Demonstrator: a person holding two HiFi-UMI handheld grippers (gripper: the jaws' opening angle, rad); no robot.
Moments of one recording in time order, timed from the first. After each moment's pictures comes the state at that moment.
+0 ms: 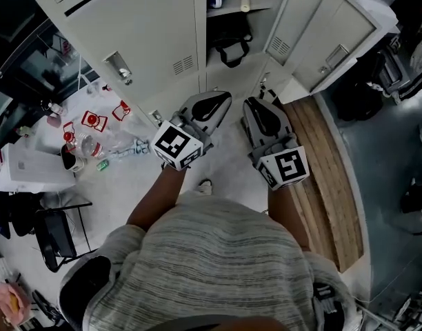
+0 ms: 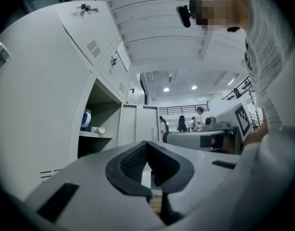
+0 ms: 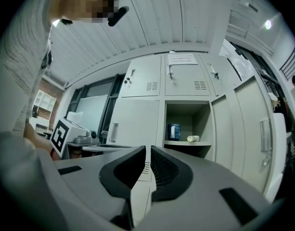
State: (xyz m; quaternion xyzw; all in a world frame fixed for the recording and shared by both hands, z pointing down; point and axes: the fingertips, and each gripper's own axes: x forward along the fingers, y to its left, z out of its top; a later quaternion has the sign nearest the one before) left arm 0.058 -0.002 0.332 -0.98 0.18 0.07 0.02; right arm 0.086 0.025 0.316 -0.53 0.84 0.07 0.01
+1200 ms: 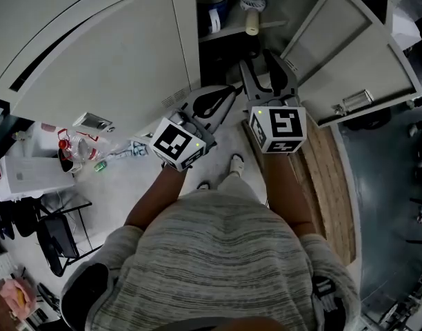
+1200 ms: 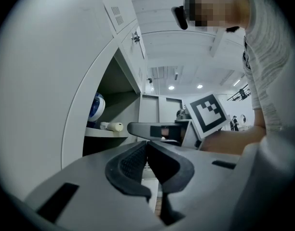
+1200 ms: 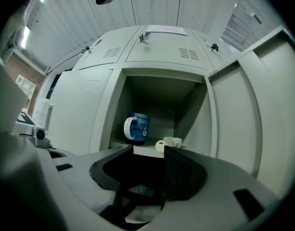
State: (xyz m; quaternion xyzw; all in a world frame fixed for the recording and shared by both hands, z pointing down) left arm 0.112 -0.150 0.337 -0.98 0.20 0.05 -0.01; right arm 0.158 -0.209 0.295 -0.62 0.78 0.06 -0.03
